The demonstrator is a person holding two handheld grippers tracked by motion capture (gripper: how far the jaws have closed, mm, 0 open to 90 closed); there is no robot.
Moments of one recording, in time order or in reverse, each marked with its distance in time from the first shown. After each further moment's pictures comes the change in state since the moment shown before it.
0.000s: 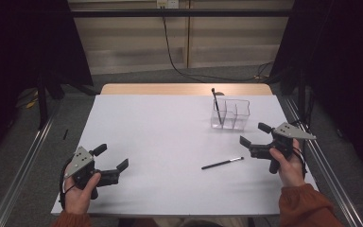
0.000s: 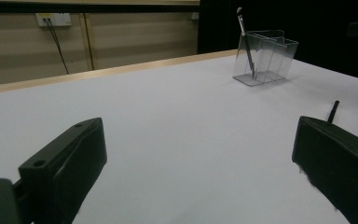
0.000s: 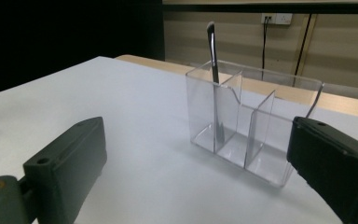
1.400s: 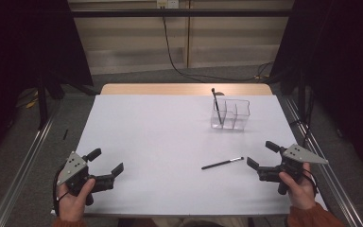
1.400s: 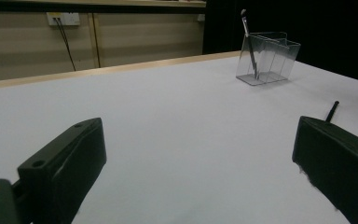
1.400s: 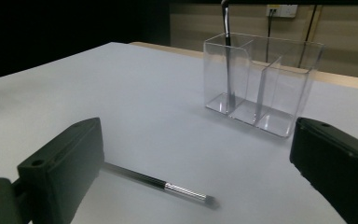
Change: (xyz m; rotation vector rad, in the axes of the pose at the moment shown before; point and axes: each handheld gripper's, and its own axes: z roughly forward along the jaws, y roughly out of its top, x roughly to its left) left arm -0.002 -0.004 -0.018 -0.005 0.017 -0.030; right arm 0.019 -0.030 -0.044 0.014 0.018 -0.015
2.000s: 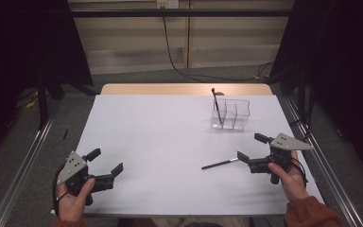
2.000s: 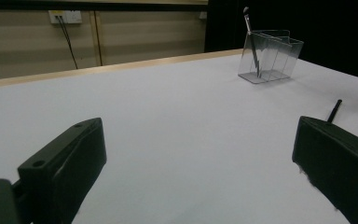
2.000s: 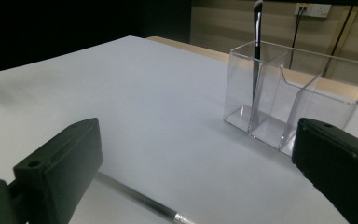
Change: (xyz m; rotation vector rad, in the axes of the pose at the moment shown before) left arm 0.001 0.001 0.000 0.008 0.009 0.009; right arm 0.000 0.020 0.033 0.031 0.086 -0.059
